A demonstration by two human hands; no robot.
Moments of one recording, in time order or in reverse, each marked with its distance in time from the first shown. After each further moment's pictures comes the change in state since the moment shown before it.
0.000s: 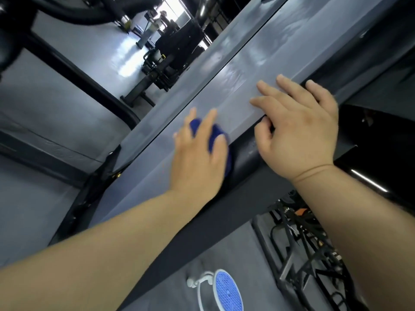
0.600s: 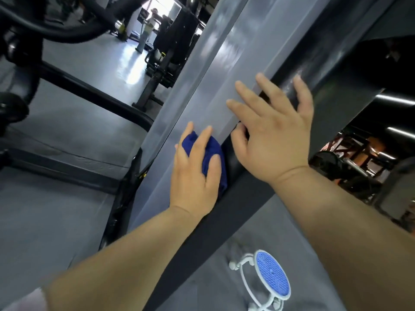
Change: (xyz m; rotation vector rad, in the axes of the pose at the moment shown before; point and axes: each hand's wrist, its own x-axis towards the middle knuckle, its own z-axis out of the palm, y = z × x) left_hand -0.039 -0.061 -0.018 0.090 -0.086 0.209; right_hand -0.039 -0.067 0.011 0.008 -0.041 0.173
